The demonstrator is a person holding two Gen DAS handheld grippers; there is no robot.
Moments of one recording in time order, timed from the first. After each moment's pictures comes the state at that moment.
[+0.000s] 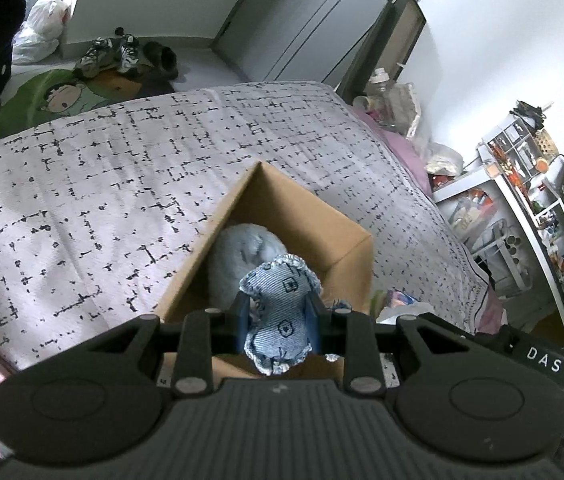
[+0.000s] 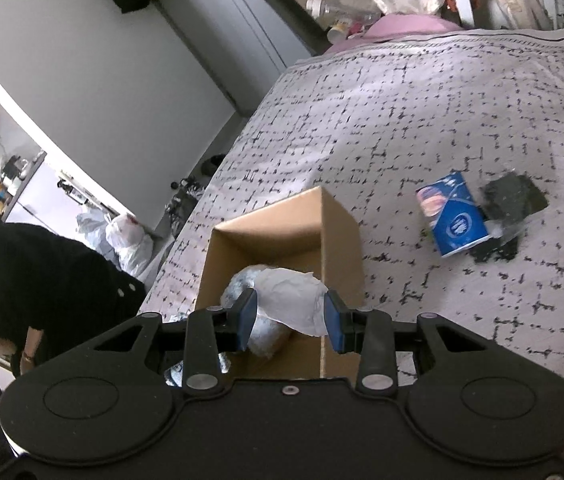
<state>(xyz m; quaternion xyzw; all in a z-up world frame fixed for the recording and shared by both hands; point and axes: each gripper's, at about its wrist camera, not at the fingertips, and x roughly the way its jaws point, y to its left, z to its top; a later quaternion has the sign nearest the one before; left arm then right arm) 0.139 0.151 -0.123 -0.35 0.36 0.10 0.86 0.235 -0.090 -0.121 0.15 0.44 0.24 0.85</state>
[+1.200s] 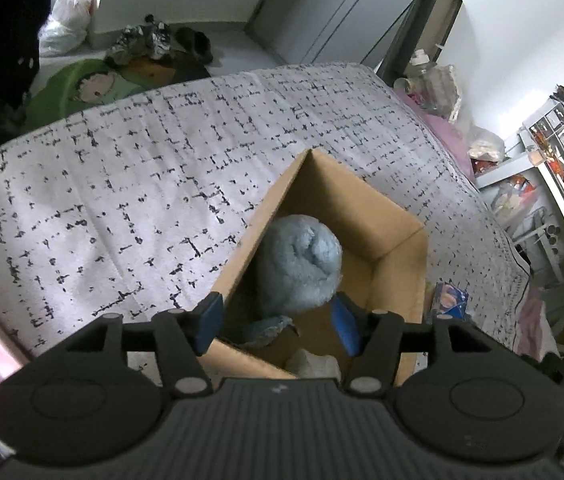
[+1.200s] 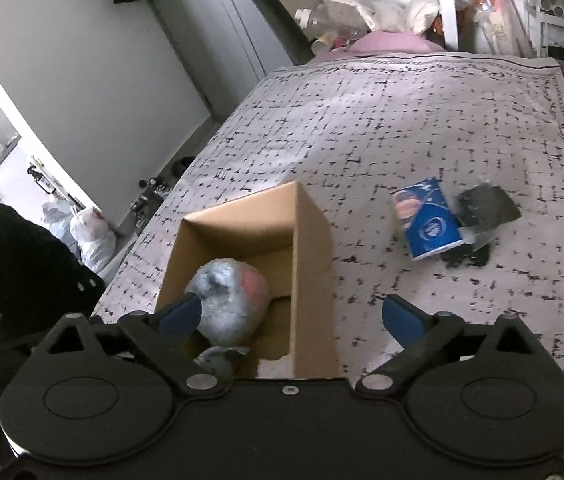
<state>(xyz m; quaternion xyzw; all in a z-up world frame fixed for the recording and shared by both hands) 0.147 0.161 -0.130 -0.33 0.40 0.15 0.84 0.221 -0.097 -0.128 0.10 0.41 0.20 0.88</state>
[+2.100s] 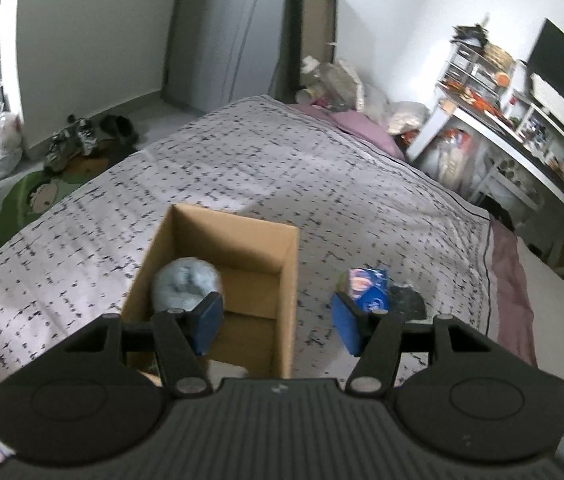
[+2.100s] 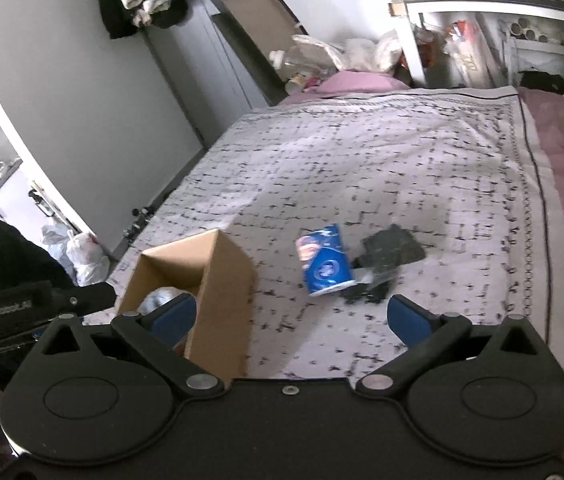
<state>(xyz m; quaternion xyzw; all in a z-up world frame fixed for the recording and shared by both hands) 0.164 0.048 -0.060 -0.17 0.37 0.08 0.91 0.228 -0.206 -0.112 0.10 0.38 0.20 0.90</state>
